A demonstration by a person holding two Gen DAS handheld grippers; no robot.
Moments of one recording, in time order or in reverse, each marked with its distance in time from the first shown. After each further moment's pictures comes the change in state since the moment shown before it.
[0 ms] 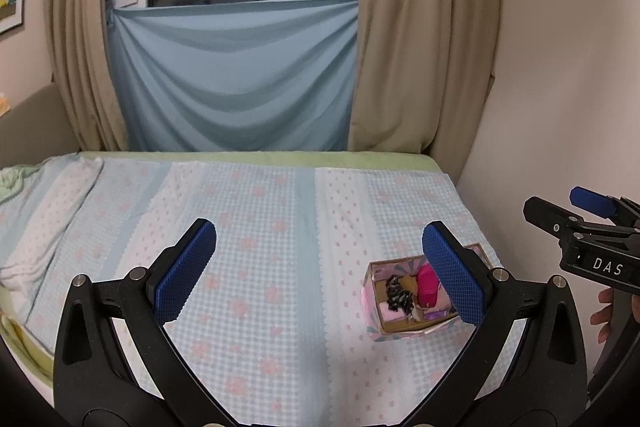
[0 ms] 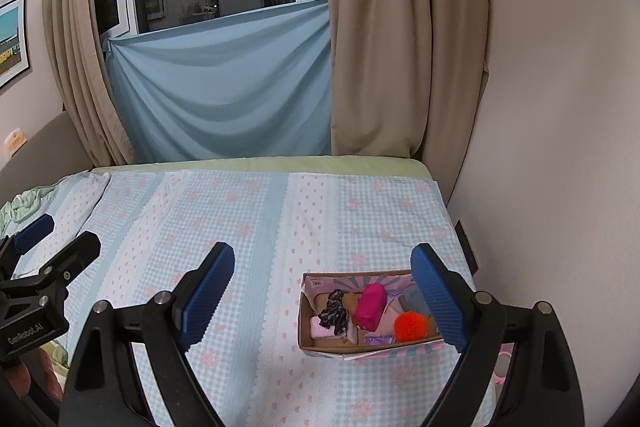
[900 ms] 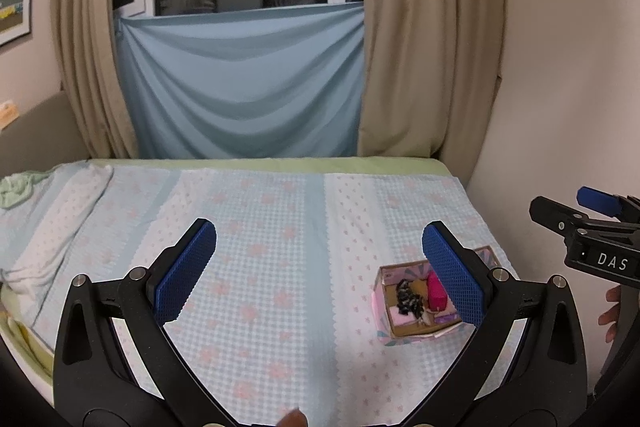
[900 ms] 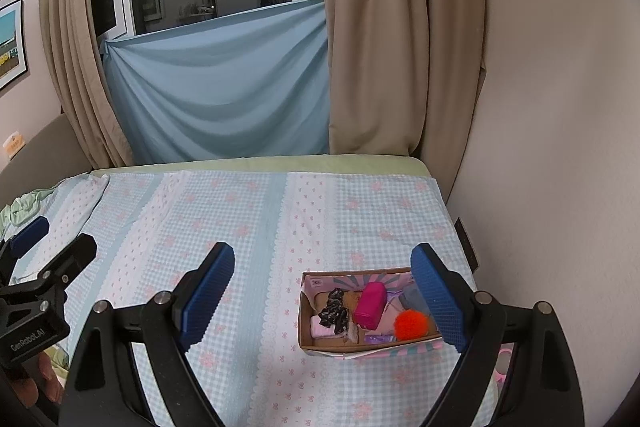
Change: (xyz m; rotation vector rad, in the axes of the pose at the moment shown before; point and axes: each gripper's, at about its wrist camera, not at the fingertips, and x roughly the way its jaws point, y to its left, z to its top) left arm -0.004 -0.002 -0.002 0.017 -0.029 0.044; right arm 0.002 -0.002 0.000 0.006 0.004 -0.002
